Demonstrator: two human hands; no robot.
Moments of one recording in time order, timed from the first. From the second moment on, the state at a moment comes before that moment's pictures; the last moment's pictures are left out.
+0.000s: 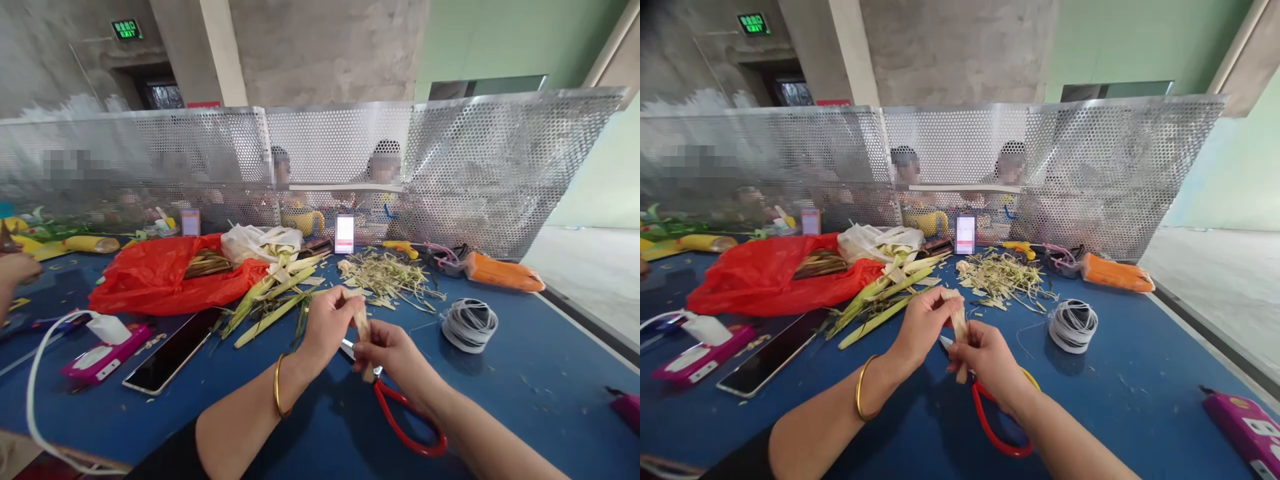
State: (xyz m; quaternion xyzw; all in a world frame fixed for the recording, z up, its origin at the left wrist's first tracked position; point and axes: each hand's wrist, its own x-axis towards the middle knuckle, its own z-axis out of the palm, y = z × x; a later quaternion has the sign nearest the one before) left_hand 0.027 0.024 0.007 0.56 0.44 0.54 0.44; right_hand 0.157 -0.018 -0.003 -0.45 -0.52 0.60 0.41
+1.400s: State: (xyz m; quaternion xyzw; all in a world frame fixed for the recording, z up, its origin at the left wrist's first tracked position) left_hand -0.009 0.049 0.019 0.30 0.35 0.58 0.67; right_hand 0.209 0.015 0.012 -0.53 -0.53 0.44 0.50
